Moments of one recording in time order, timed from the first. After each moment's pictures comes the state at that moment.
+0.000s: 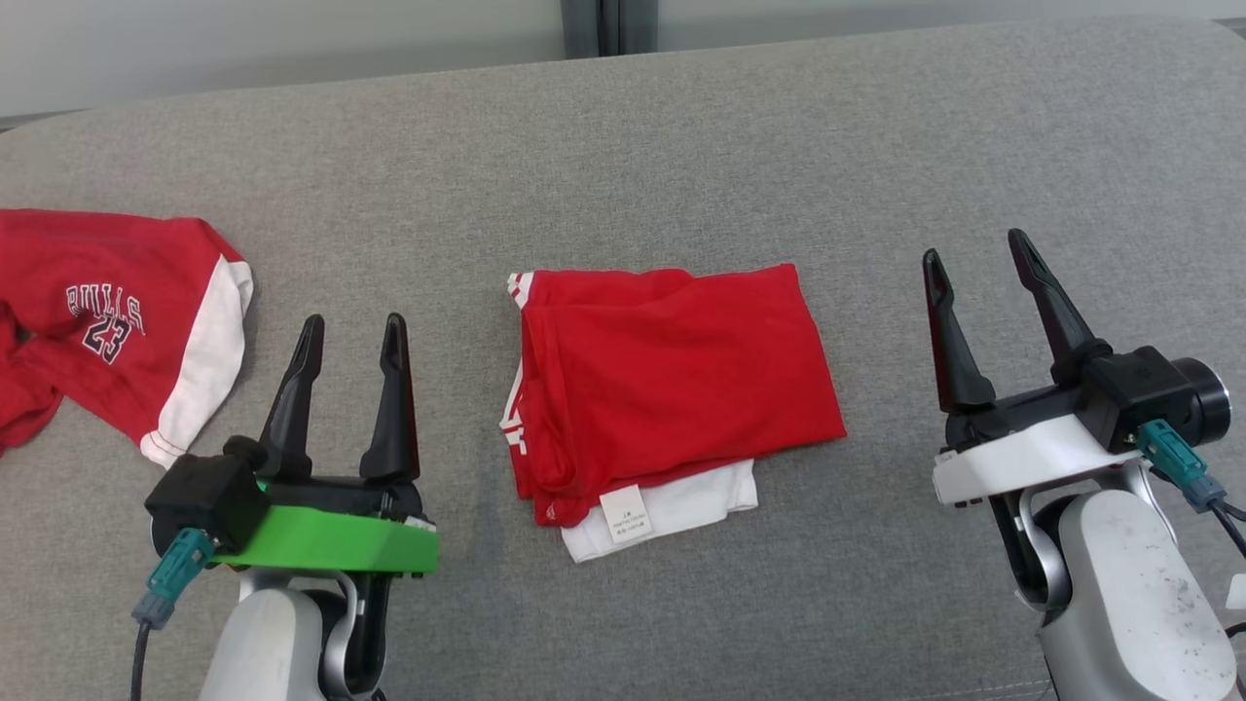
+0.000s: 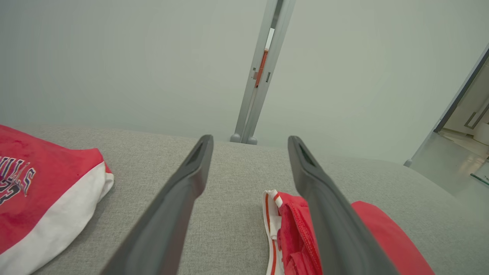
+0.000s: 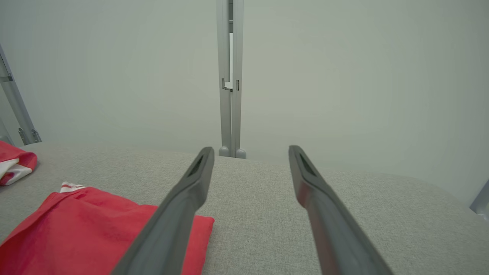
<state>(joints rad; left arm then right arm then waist) -0.19 0.05 -0.12 0.12 -0.37 -0.13 -0.26 -0.27 -0.12 0.06 0.13 0.08 0.13 -0.26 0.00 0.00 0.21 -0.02</state>
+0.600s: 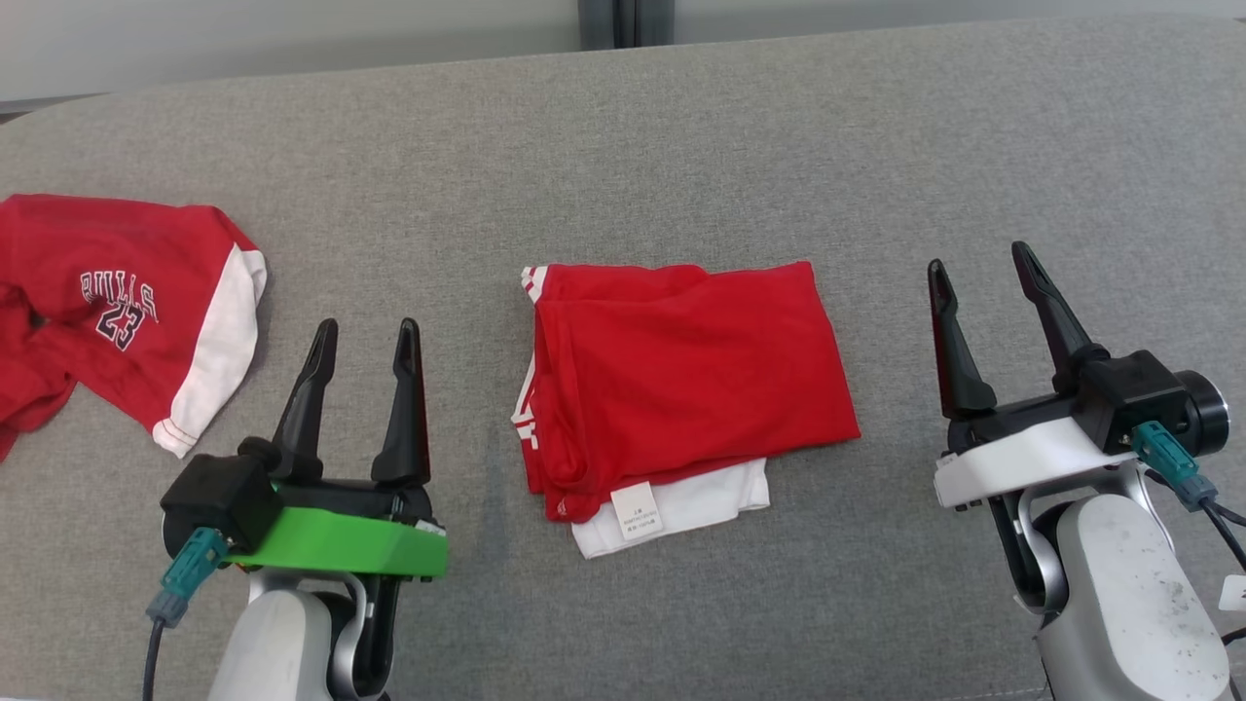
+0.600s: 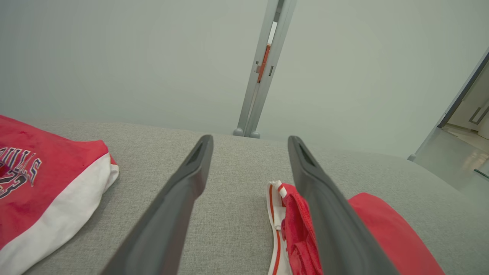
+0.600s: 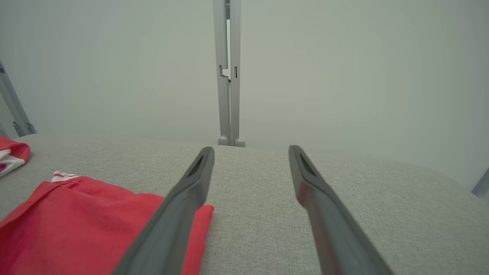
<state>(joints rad) -0.19 0.05 -0.14 0.13 -0.36 -0.13 -0.26 -0.27 -0.10 0.03 0.17 0.06 0.13 -0.26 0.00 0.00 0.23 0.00</state>
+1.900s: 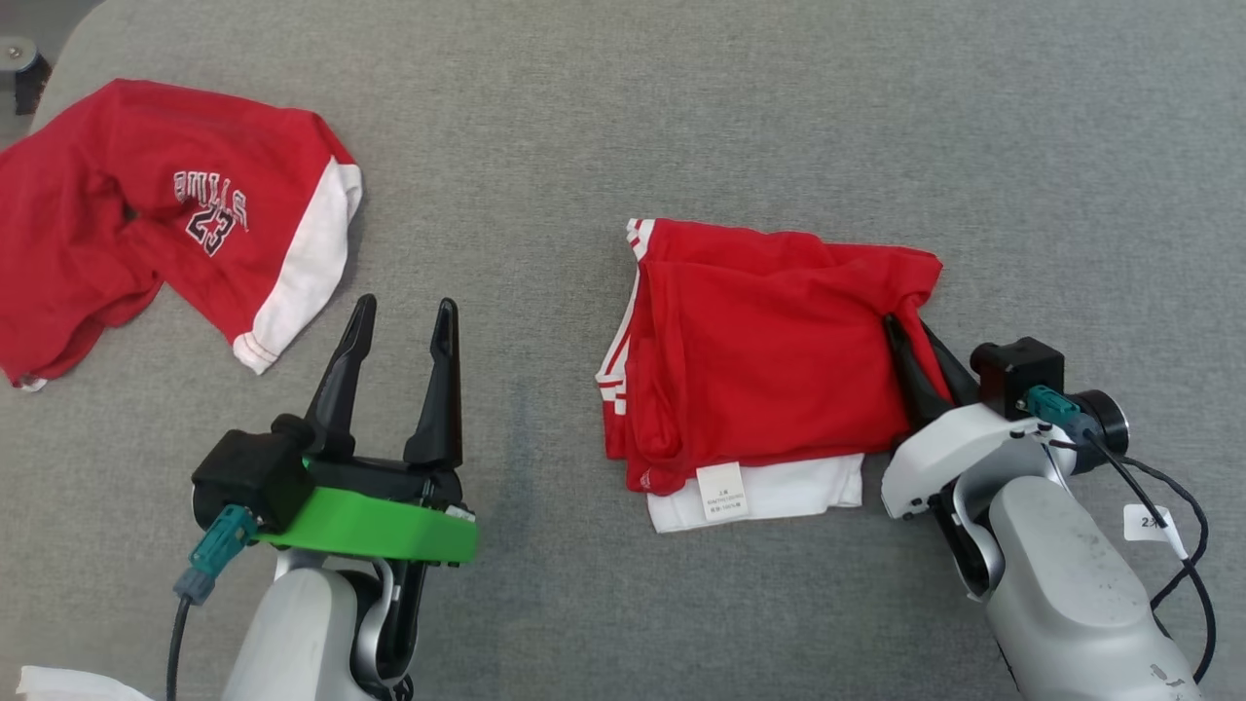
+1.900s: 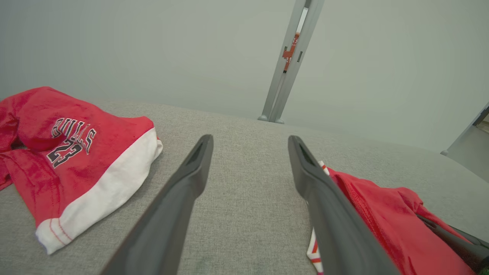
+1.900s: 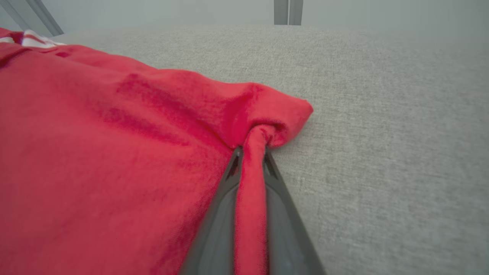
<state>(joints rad) -0.23 0.05 -0.20 0.13 -0.37 -0.13 -0.26 -0.45 -0.10 0.13 0.66 0.13 0.13 -0.26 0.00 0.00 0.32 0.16</state>
